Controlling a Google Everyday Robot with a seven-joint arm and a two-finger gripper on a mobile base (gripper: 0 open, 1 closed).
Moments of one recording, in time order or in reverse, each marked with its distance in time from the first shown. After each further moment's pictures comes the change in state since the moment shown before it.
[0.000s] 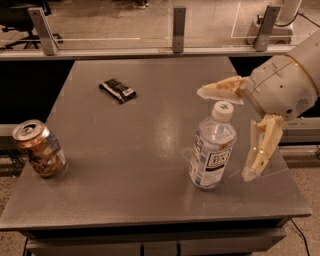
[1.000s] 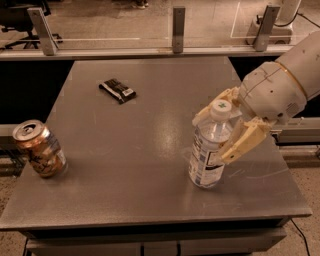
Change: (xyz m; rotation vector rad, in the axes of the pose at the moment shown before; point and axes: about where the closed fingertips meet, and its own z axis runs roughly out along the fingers) arm 0.006 -0.003 0.014 -0.024 0.000 0.011
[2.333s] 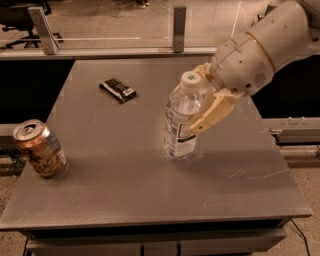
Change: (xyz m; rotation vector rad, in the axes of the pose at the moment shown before) arm -0.046 -0.048 0.008 0.010 -0.035 -0.087
